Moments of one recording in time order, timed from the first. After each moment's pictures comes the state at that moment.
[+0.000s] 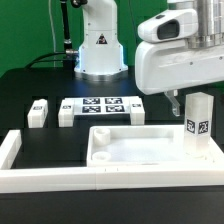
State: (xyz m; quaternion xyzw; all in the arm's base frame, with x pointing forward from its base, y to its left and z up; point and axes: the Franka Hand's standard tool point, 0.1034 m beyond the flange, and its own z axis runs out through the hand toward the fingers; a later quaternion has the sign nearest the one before) arm 0.645 0.104 0.110 -0.99 -0.10 -0.04 0.06
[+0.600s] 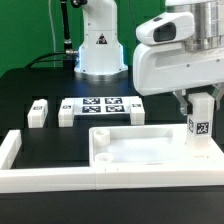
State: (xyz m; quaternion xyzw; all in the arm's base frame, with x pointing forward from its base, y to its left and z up) arm 0.645 0.101 0.109 -1.00 0.02 -0.03 0.06
